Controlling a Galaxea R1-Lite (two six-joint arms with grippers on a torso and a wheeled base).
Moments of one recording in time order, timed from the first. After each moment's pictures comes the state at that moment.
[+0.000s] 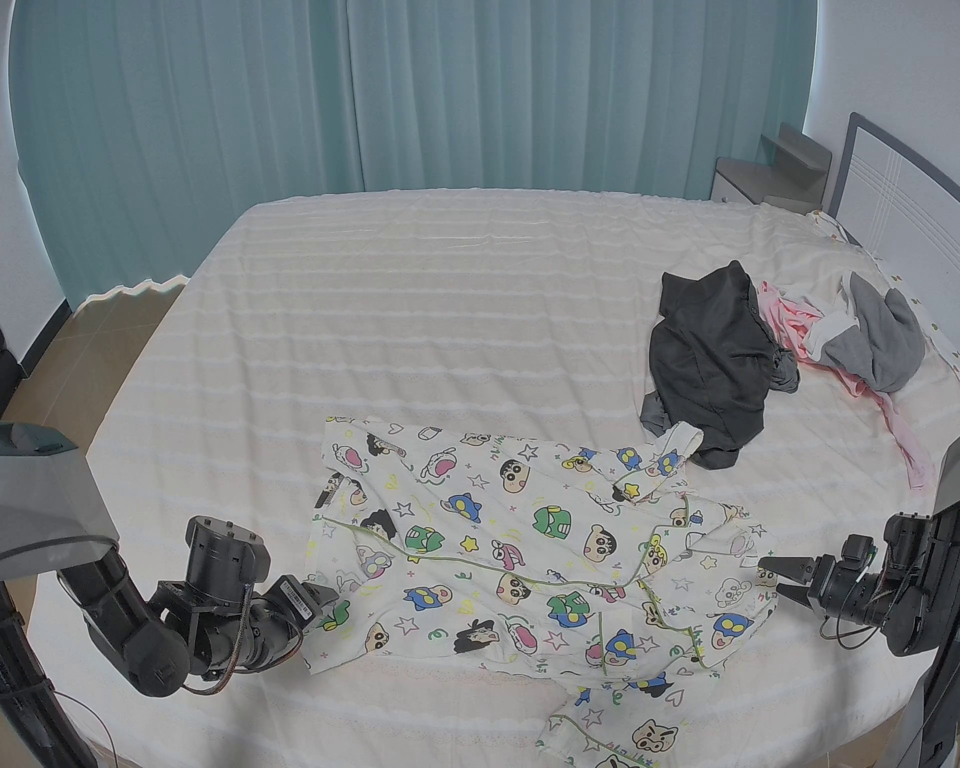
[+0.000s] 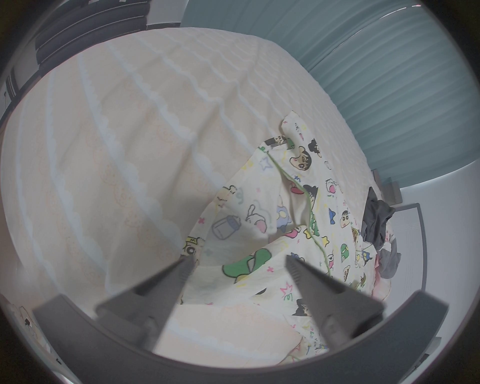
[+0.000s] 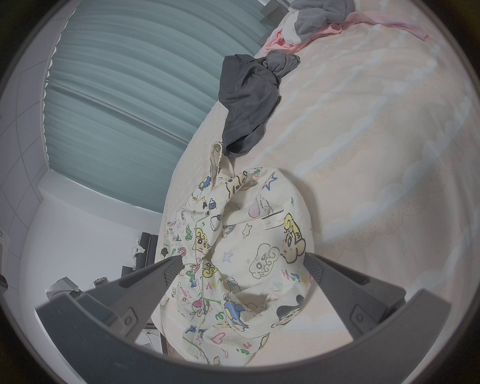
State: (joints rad) left arm -0.36 1.97 -0.31 -0.85 0.06 -1.06; right arm -0.29 2.27 -0.11 -1.55 0.77 0.50
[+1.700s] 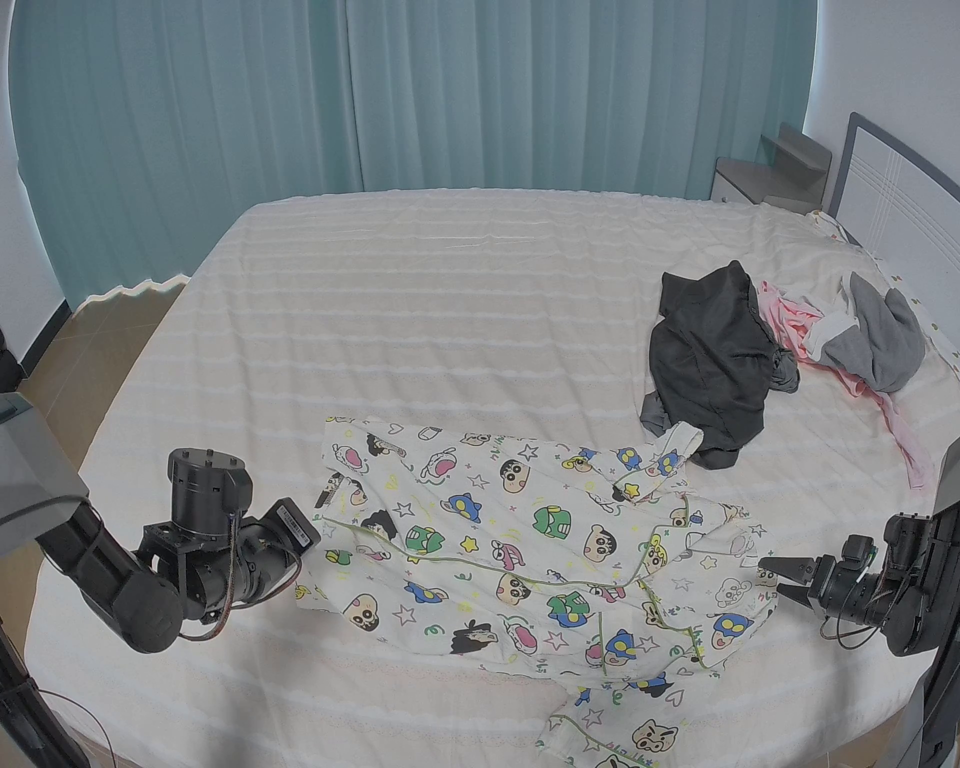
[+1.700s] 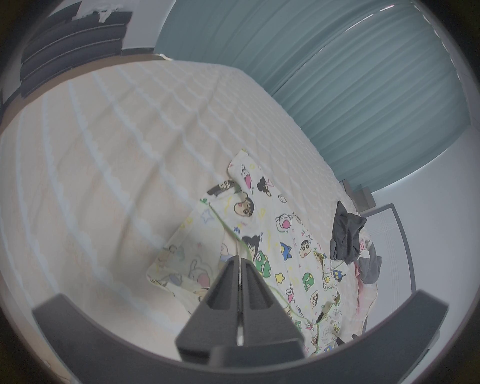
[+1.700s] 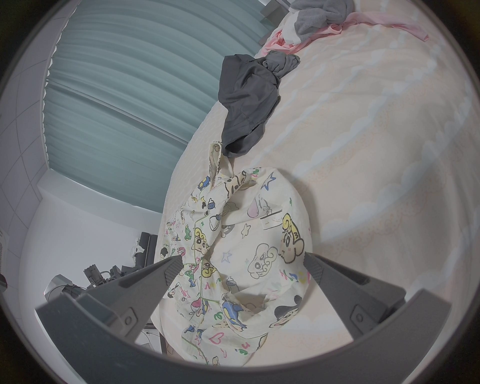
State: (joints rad) left arm -0.32 1.90 -0.48 -0.85 0.07 -0.93; right arm -0.29 2.27 -0.11 -1.55 0.77 0.49
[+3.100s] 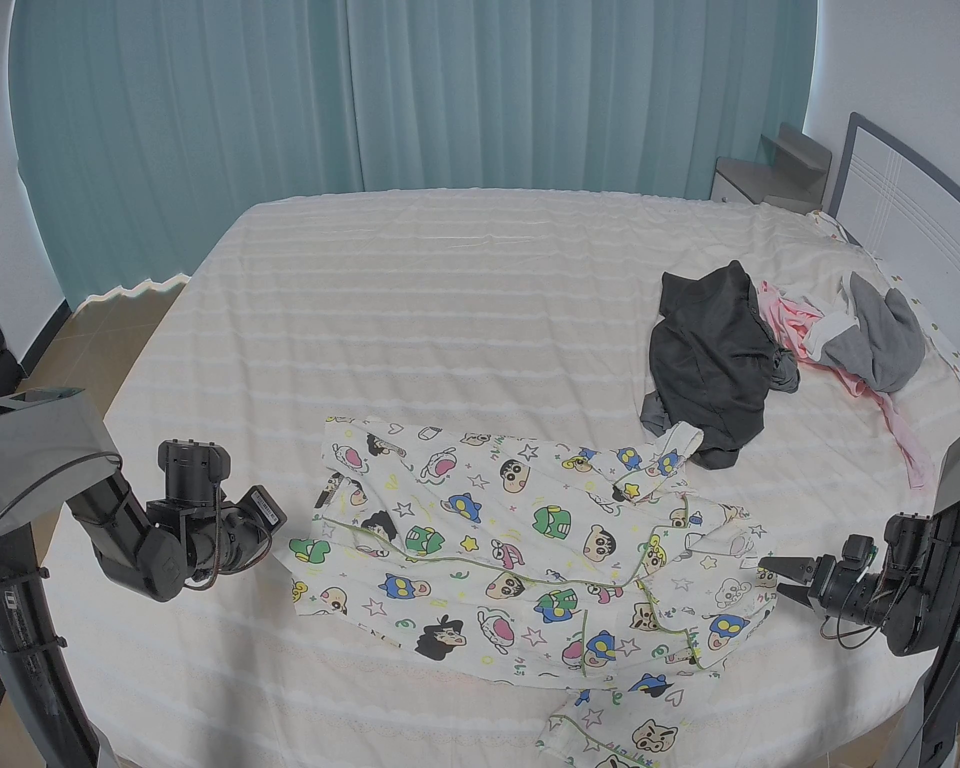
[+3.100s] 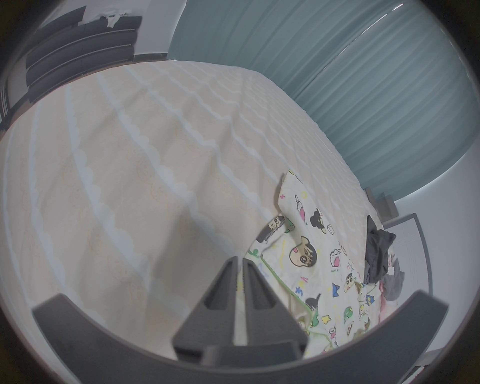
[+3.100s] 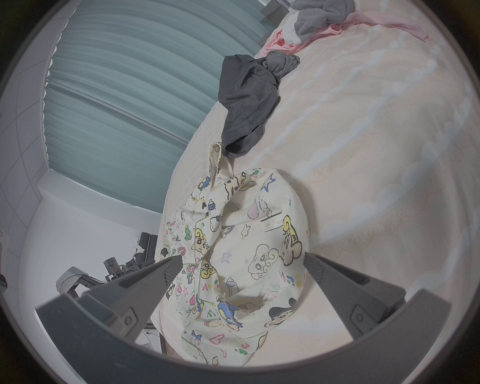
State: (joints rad) left arm -0.08 2.13 -0.66 -0.84 -0.04 -0.81; right arm -0.30 2.27 -0.11 -1.55 0.77 0.49
